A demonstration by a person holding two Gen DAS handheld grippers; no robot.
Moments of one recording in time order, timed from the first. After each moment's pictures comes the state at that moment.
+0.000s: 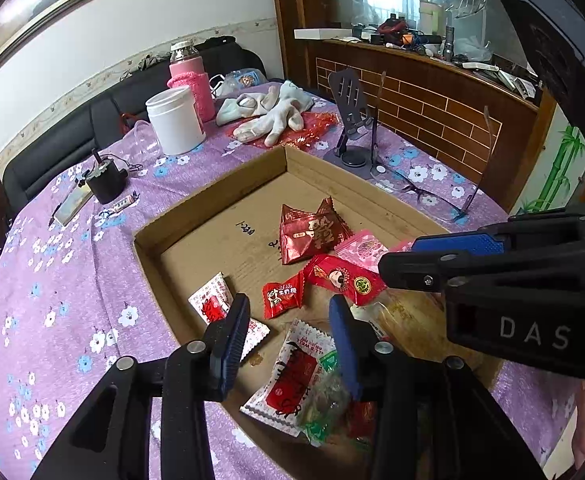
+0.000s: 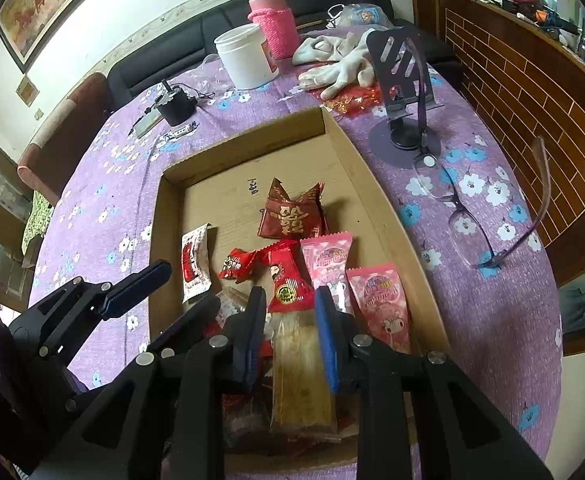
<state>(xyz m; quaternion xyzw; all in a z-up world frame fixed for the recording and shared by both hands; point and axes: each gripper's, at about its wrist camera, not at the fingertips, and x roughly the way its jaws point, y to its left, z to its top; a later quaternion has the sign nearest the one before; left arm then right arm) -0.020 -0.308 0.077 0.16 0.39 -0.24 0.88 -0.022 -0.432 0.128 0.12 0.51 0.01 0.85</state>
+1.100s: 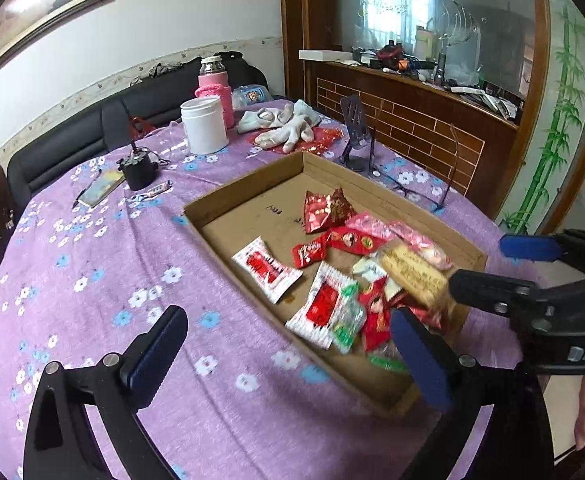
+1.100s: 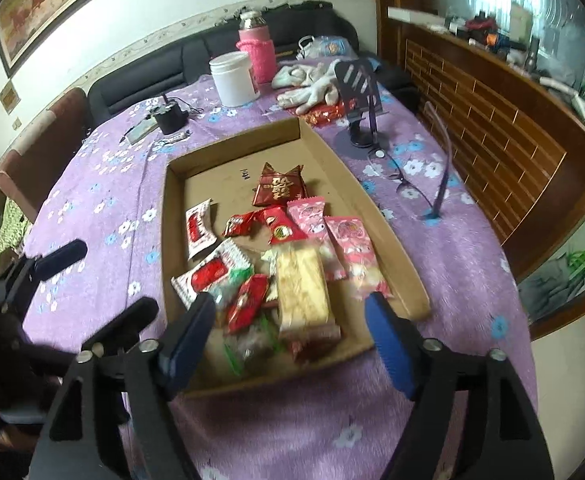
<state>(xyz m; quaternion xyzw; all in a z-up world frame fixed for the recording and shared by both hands) -0.070 -0.231 0.101 0.12 0.37 -0.26 0.88 -0.119 -0.392 0.158 0.07 0.45 -0.06 0.89</state>
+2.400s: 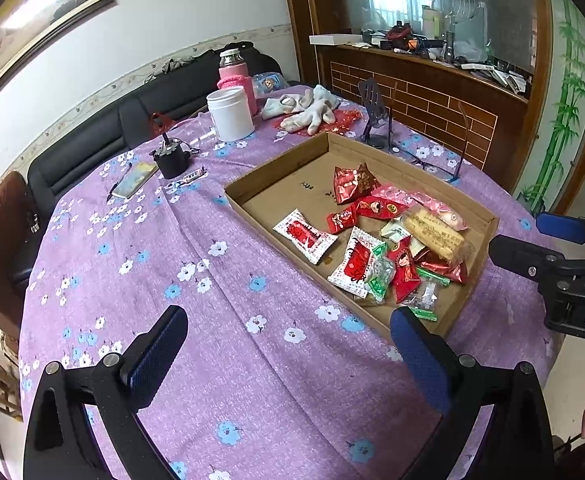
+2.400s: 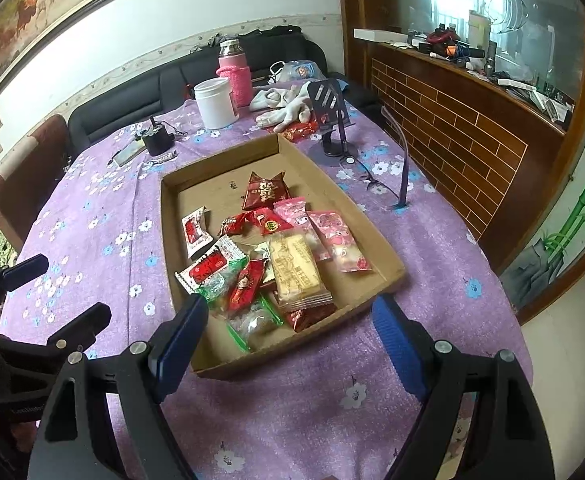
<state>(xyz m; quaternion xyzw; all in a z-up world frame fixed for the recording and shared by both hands) -0.090 -0.203 0.114 0.17 0.38 -0.22 0.88 -0.151 -0.378 0.165 0.09 0.42 -0.12 0.90</state>
